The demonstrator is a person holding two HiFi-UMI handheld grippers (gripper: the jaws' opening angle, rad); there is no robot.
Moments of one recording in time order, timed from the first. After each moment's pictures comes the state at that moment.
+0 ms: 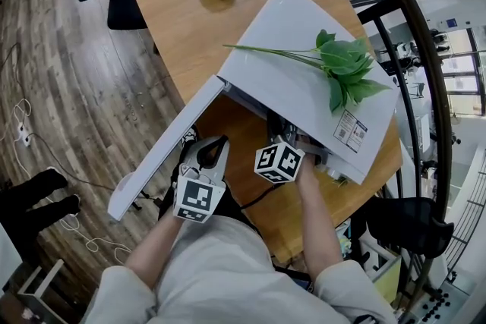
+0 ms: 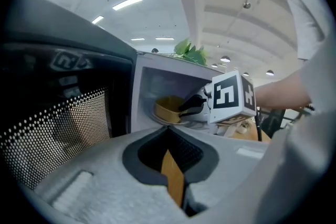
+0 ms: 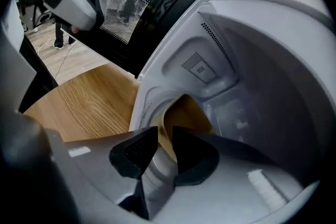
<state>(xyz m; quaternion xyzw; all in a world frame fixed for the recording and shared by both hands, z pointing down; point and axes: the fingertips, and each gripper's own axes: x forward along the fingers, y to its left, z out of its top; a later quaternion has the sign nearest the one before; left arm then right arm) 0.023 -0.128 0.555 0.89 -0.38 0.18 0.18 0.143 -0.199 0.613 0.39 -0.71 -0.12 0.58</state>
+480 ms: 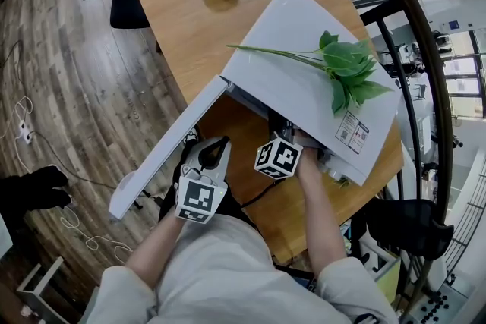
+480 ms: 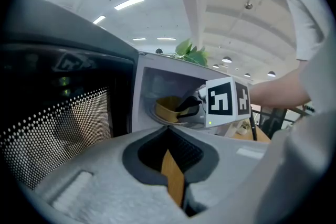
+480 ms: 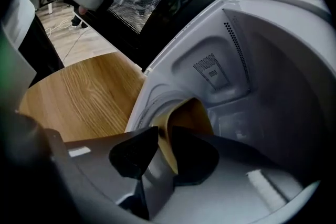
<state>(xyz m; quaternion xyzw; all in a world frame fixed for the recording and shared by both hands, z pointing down) 0.021 -0.127 0.555 0.89 -0.39 0.18 0.18 0.139 -0.206 0.624 0.33 -0.69 -0.17 0.63</state>
